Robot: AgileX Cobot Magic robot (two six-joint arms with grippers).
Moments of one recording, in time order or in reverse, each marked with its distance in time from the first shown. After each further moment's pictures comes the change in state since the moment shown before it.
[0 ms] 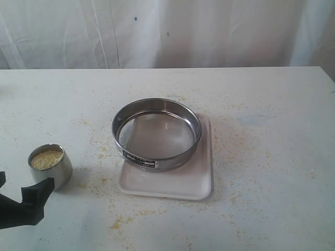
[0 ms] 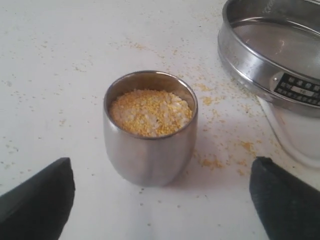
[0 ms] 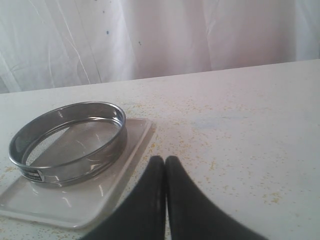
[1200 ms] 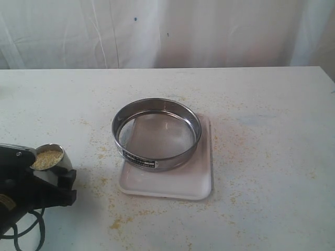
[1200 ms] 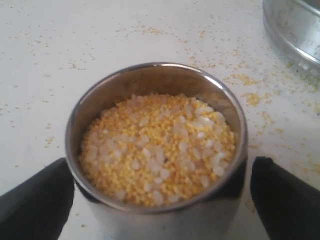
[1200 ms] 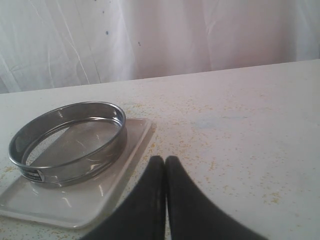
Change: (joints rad) left arm 0.018 0.562 -0.199 -0.014 -0.286 0.005; right arm 0.000 0.000 0.000 0.000 0.000 0.000
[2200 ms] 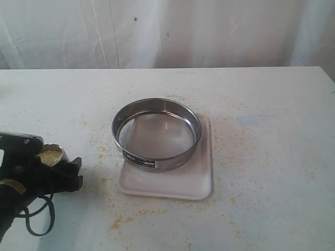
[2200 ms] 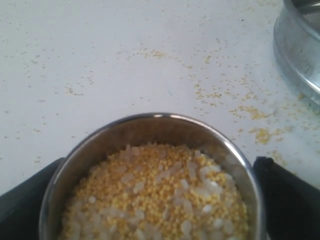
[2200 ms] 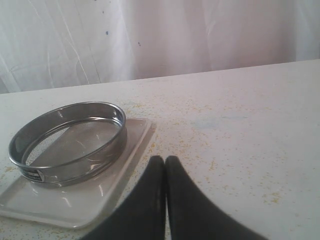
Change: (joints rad) left arm 0.043 0.043 -0.092 0.035 0.022 0.000; right arm 0.000 0.000 0.000 0.000 0.000 0.000
